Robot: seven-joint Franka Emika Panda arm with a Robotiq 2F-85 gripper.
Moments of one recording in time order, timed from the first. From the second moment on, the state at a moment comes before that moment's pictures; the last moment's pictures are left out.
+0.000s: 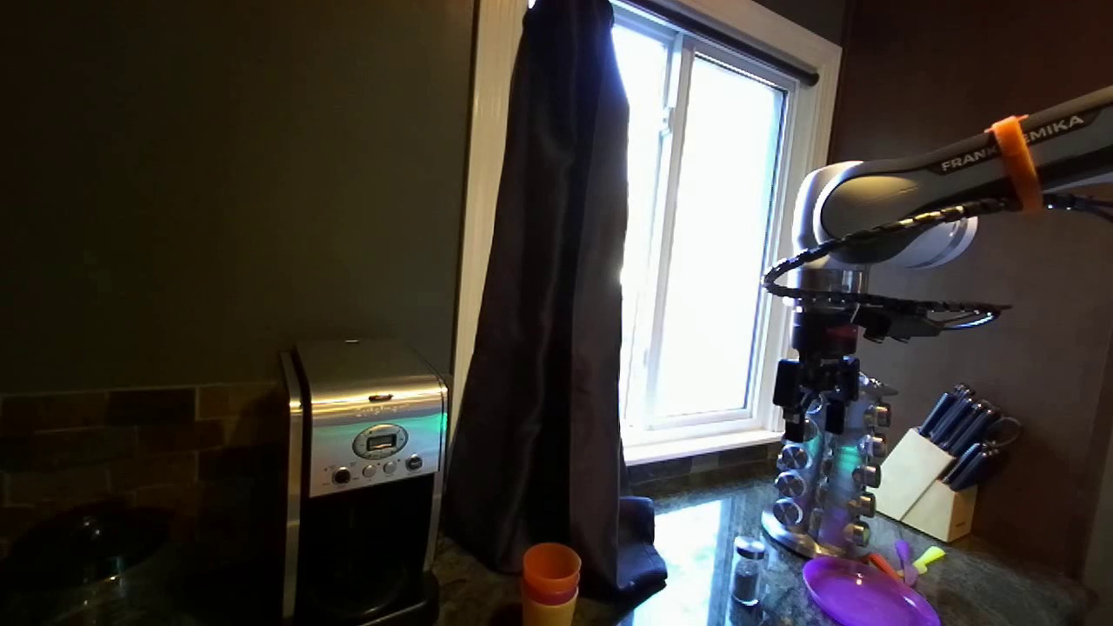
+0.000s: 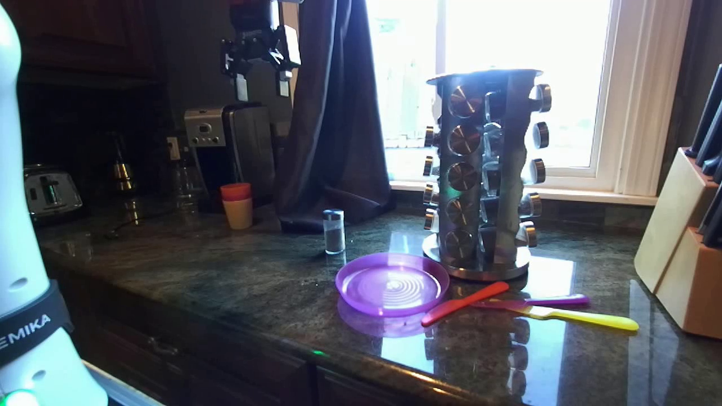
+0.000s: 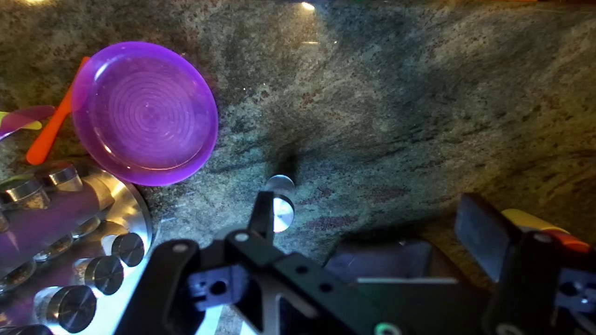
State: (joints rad) arm -0.01 -0.60 0.00 -2.48 -0.02 1.86 -0.02
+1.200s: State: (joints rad) arm -0.04 -0.49 -0.01 -2.53 -0.03 2.23 0.00
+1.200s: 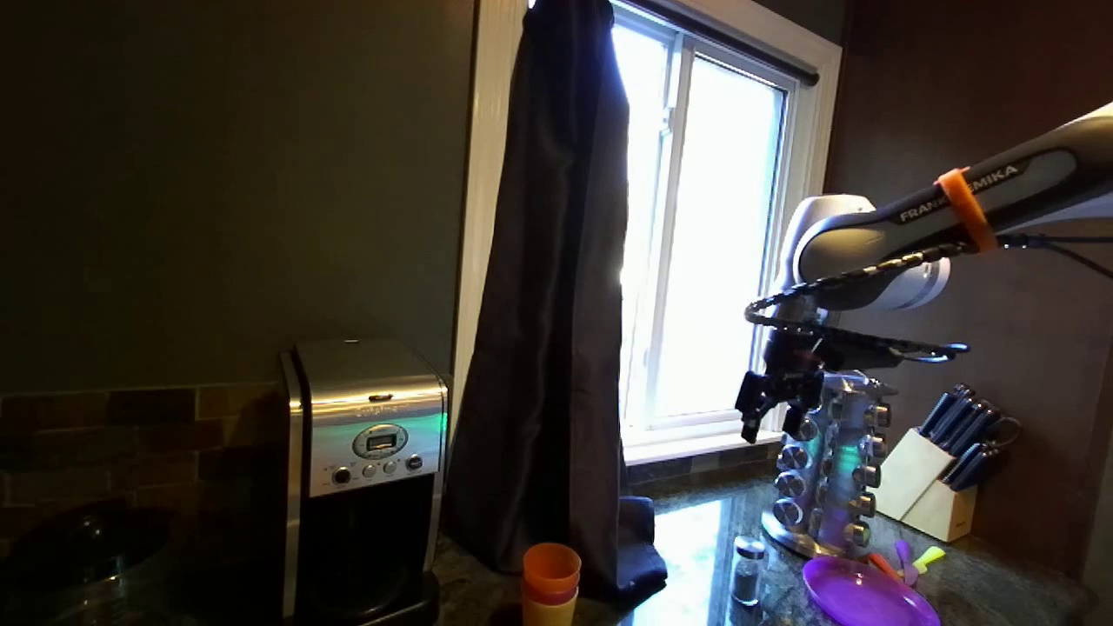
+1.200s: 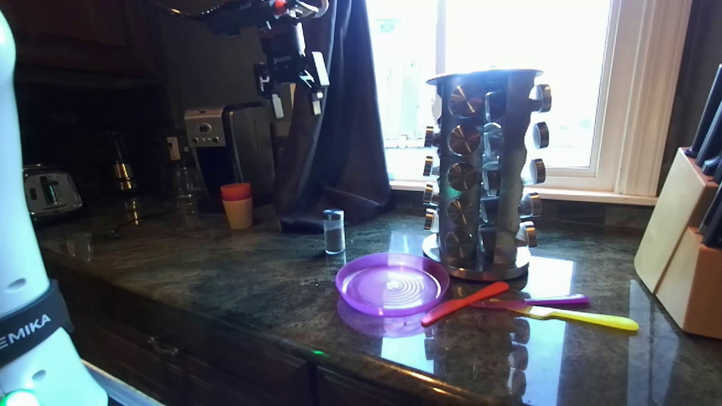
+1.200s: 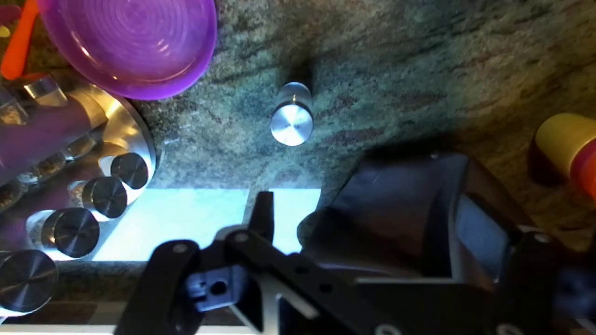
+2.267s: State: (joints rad) arm -0.10 -0.13 -0.02 -2.61 -0.12 2.63 0.02
